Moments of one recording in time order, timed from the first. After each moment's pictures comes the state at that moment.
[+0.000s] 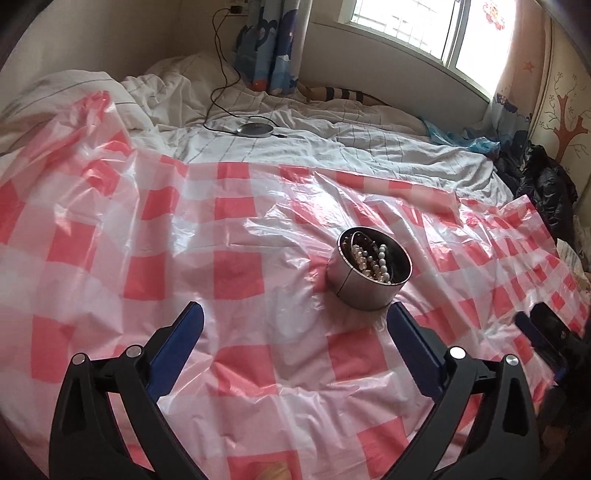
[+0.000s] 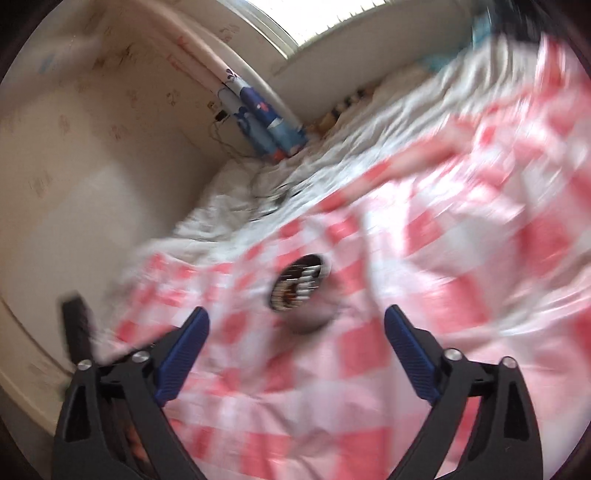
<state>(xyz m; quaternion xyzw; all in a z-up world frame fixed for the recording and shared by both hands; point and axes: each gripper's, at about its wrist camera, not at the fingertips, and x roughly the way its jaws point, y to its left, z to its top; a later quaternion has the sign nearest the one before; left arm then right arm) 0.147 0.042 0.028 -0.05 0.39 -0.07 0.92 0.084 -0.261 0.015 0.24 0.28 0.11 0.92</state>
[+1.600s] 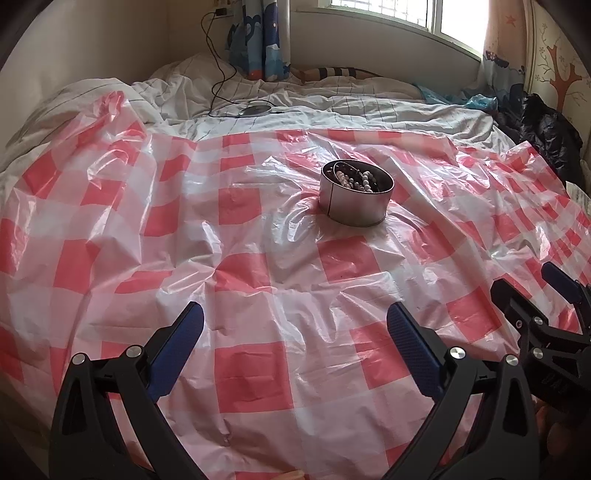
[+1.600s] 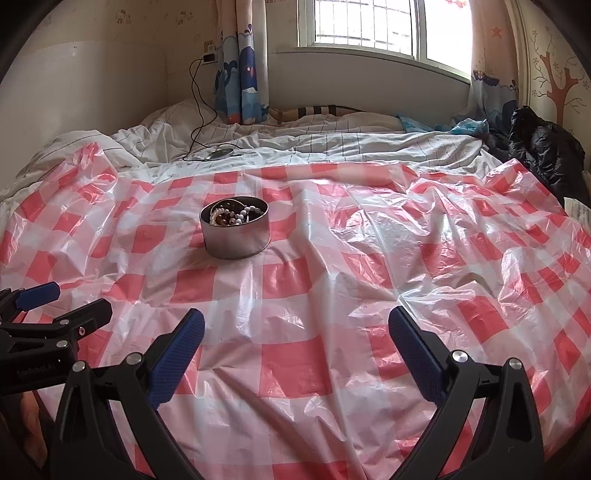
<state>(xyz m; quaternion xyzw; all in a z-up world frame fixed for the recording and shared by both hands) 0.064 0.010 0.004 0.02 0.41 -0.05 0.91 0.030 -0.191 0.002 0.02 0.33 -0.02 0.94</state>
